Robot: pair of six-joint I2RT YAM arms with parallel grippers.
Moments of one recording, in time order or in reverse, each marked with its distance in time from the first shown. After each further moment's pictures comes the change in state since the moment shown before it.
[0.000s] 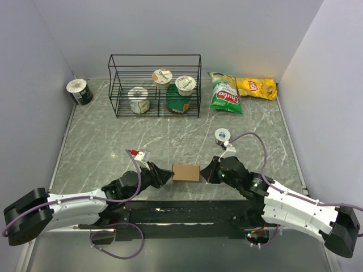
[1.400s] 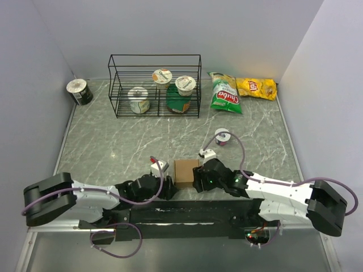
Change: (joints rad) left arm -0.130 0.249 0.066 -0.121 0.001 0.153; right arm 0.090 0.276 0.021 0.021 -0.025 -0.310
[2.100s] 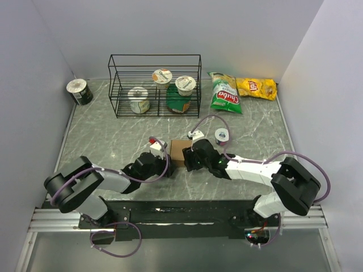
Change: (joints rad) left arm 0.348 0.287 0.143 0.205 0.164 0.193; right arm -0.156 0.378 0.208 0.267 0.021 -0.235
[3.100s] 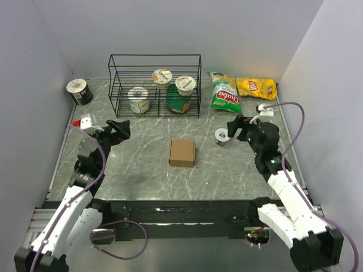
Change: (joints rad) left arm 0.577 -0.810 0.171 -0.574 -0.119 -0.092; right arm -0.644 -0.565 0.016 -0.098 -0.144 -0.073
